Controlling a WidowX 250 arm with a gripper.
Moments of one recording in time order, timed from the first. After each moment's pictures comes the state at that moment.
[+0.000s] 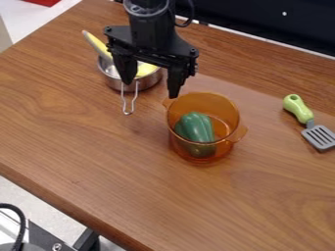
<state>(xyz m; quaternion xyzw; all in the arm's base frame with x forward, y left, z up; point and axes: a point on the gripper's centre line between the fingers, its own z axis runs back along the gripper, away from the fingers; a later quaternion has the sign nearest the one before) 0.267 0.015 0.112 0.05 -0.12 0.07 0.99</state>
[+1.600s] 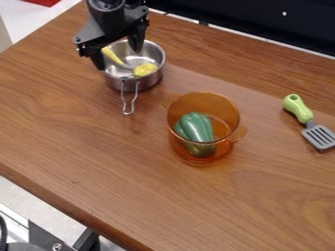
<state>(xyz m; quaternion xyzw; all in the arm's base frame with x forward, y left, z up) 0.321 0.112 0.090 0.04 -0.22 0.51 0.83</state>
